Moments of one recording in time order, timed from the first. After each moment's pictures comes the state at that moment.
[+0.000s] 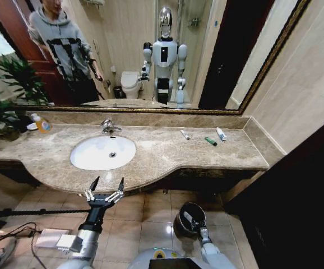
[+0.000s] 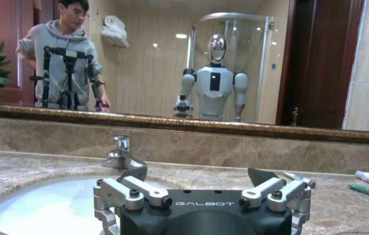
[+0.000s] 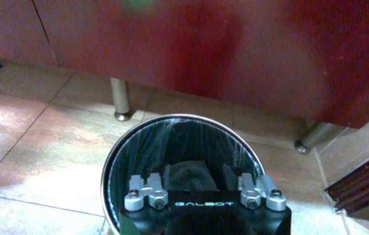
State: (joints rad) left arm 1.93 -1.44 -0.60 -2.42 -0.21 -0.08 0.08; right arm -1.03 1.49 0.60 0.45 -0.15 0.42 0.01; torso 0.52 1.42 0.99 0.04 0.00
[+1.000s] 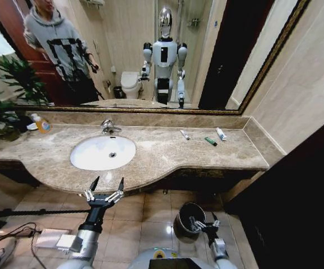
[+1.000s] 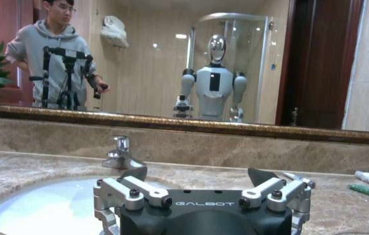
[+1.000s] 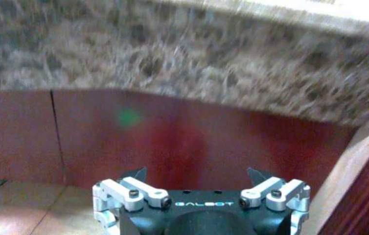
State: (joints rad) left arm 1.93 -1.44 -0.60 -2.42 -0.21 -0.08 0.08; right arm -1.70 1.49 0.62 1.55 -0.04 0.36 0.03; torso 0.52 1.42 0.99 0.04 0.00
